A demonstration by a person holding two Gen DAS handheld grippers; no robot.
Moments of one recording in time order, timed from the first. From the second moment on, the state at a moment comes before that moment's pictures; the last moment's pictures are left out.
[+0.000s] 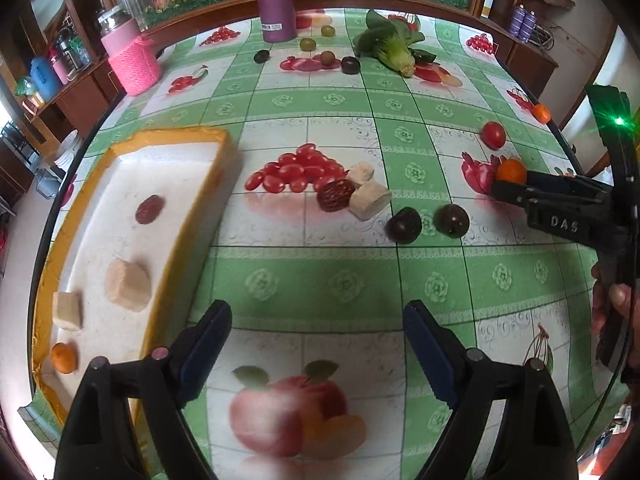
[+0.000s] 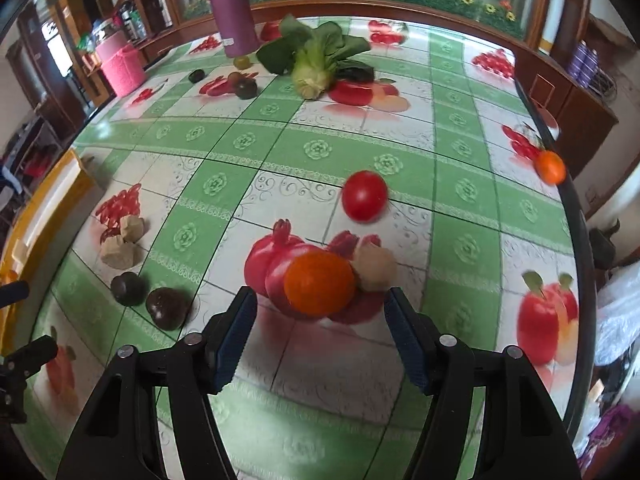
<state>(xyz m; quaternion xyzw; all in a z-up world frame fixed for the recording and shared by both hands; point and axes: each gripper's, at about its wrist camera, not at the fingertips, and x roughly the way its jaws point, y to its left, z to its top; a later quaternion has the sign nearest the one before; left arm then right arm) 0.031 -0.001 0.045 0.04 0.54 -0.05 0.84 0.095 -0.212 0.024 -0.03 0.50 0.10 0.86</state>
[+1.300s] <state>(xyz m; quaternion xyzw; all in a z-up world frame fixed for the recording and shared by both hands) 0.020 -0.011 0.049 -0.05 0.51 -0.13 0.85 0.022 -0.239 0.069 -0.01 0.47 0.14 0.87</state>
